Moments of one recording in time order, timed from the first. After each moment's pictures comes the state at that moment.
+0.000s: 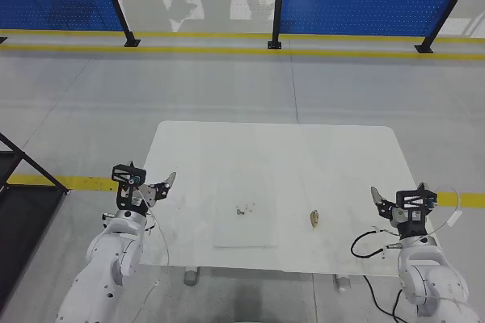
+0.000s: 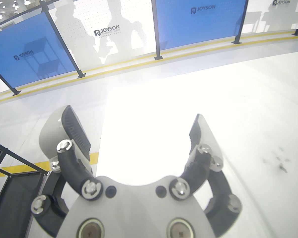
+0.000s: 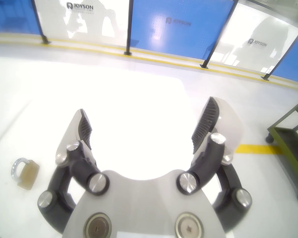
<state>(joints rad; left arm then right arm) 1.73 -1.15 -1.60 -1.80 1.33 0.00 0.00 -1.73 -1.15 1.60 -1.80 -1.33 0.00 0.00</state>
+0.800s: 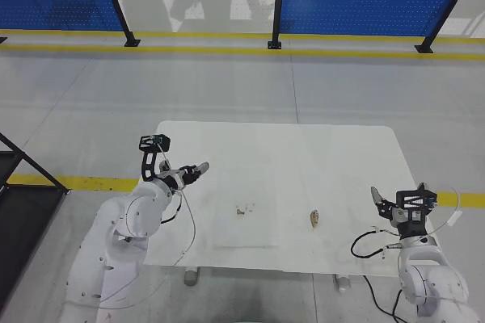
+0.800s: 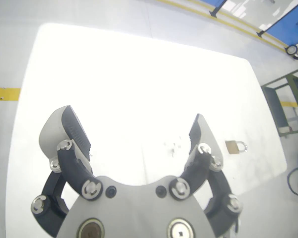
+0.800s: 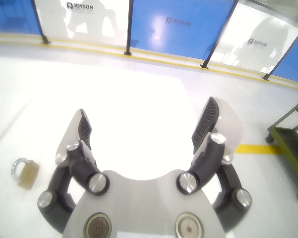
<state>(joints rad) 1.44 -1.18 -1.47 -1.99 0.88 0.28 -0.90 -1.73 -1.15 1.60 -1.80 -1.33 0.00 0.00</state>
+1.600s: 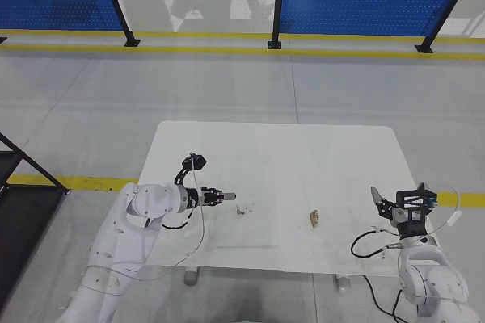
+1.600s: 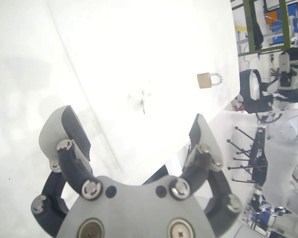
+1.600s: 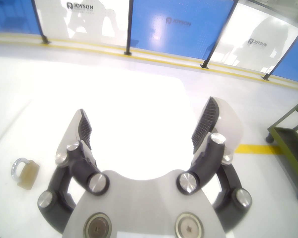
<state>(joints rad) 1.26 -1.18 -1.35 -1.56 0.50 0.00 -1.09 -1.73 -1.15 1.60 -1.80 -1.33 0.00 0.00</state>
